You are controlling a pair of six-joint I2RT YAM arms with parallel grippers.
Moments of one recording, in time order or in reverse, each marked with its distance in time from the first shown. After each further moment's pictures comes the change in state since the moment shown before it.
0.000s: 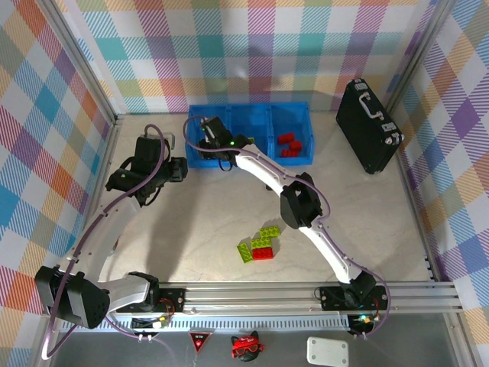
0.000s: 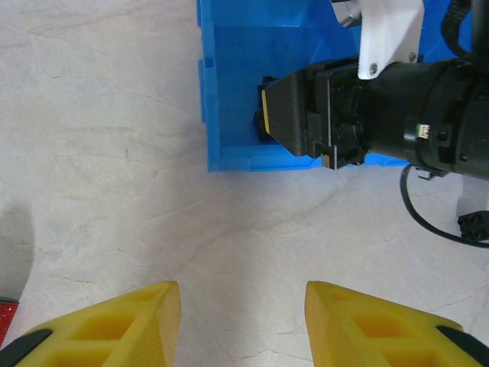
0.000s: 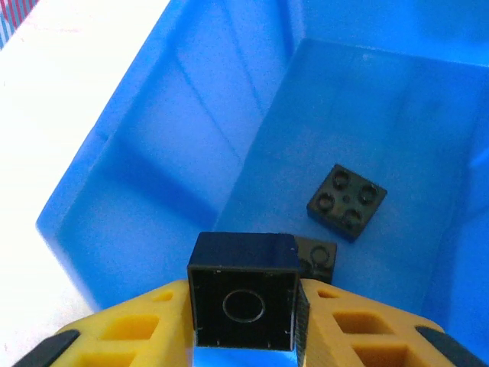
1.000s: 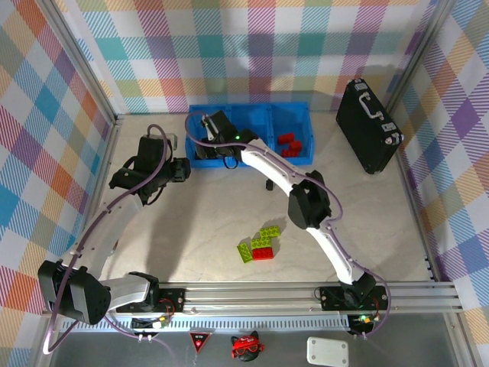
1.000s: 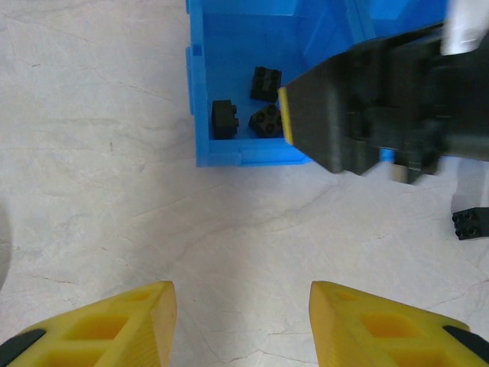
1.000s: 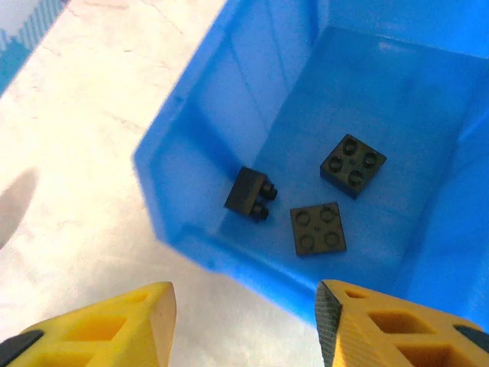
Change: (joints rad) left arm 0.000 0.031 -0.013 0.023 0.026 -0.014; right arm 0.001 -0.206 -0.163 -0.101 -0.080 -0.044
